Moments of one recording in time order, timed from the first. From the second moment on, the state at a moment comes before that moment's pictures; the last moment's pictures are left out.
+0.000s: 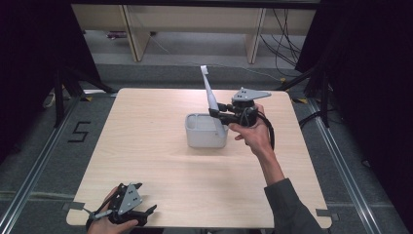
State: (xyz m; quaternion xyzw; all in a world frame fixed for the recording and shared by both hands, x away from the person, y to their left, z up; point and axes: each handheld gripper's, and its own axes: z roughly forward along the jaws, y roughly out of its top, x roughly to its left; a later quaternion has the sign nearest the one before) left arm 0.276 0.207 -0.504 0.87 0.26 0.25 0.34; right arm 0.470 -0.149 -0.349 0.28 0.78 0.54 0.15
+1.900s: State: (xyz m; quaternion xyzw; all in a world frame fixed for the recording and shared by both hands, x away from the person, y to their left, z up) left arm 0.275 0.206 -0.503 0.87 0.25 0.25 0.34; right arm 0.517 -0.105 -0.398 0.29 0.79 0.50 0.18
